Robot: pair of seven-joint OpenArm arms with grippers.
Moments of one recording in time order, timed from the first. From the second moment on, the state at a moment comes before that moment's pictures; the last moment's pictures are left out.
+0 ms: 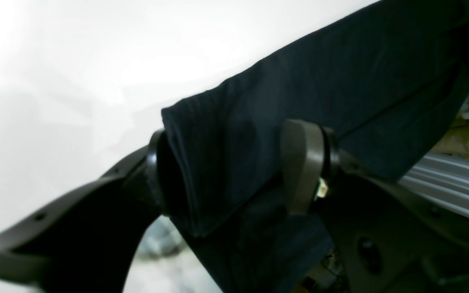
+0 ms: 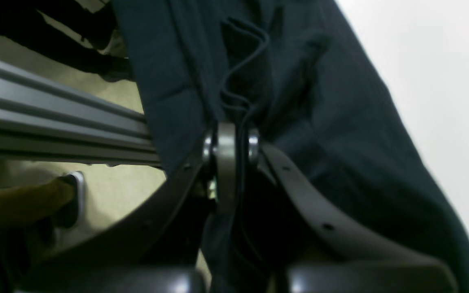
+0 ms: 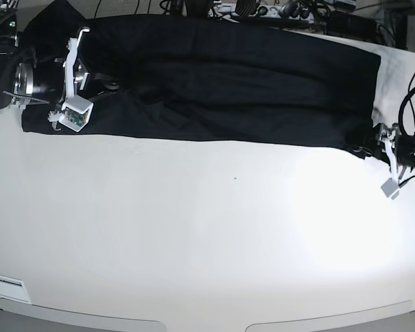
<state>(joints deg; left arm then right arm) -19.4 -52.1 14.0 63.8 -84.9 -39.7 81.1 -17.2 36.0 11.3 124.2 80.3 40.3 -84.1</state>
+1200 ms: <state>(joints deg) -22.8 -55.3 4.5 63.8 -84.8 -39.7 81.5 -13.2 20.9 9.3 109.1 43.7 40.5 -58.2</state>
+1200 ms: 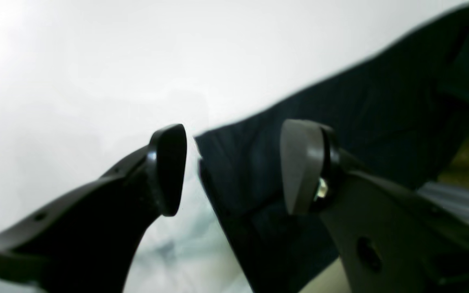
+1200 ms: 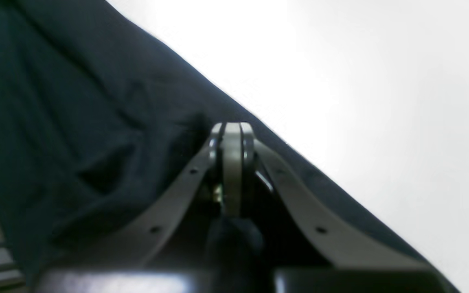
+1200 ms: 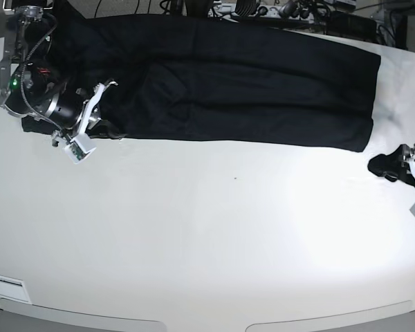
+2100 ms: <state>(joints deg) -22.3 -55.4 -9.9 63.8 -81.4 -36.7 81.5 -10.7 15.0 -4.2 99.3 34.9 39.9 -50.4</state>
